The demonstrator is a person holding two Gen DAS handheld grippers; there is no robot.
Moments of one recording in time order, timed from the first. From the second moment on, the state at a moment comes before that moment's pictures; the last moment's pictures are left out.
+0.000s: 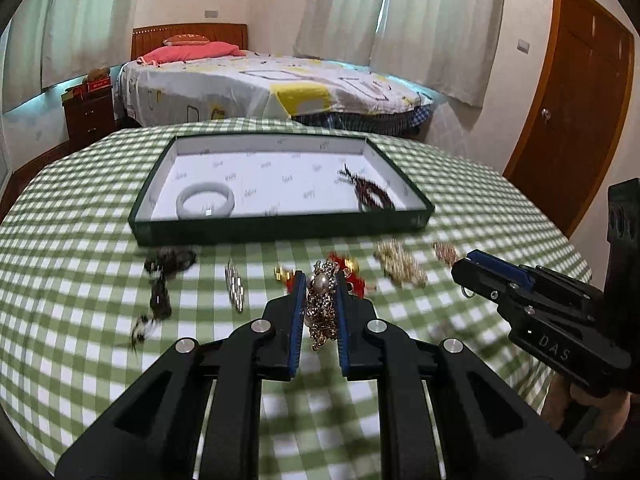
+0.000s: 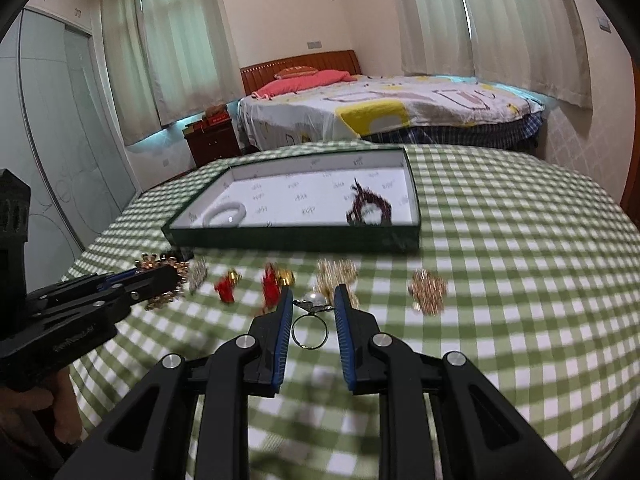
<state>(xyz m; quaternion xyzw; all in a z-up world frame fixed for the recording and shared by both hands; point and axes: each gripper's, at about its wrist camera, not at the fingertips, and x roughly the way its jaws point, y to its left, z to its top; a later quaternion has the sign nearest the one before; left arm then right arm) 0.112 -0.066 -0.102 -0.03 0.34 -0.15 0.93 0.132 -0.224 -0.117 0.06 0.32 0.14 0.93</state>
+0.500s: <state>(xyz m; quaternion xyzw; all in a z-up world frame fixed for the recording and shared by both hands) 0.220 -0.063 -0.080 -0.04 0.31 -0.12 0.94 0.230 -0.194 -0.080 0.03 0.28 0.16 0.95</state>
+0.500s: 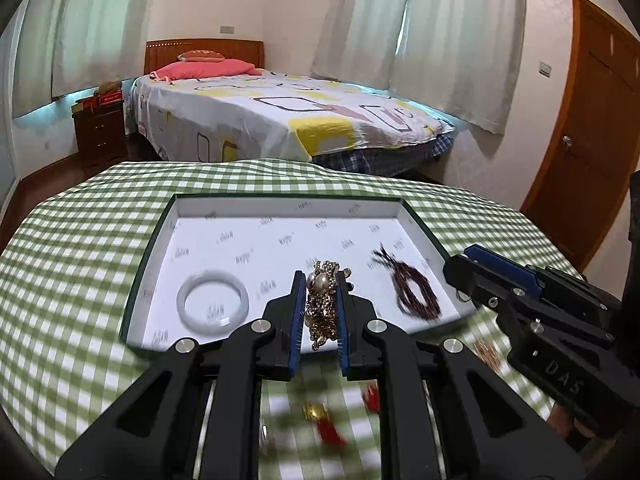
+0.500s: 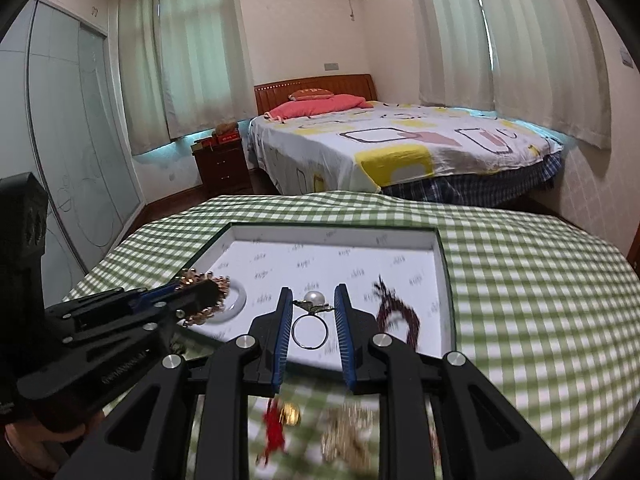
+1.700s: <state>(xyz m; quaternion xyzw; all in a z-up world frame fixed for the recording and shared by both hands) 0.283 -0.060 -0.129 -0.06 0.39 -0.11 0.91 0.298 -0.194 -0.136 0.04 0.39 0.15 0.91</state>
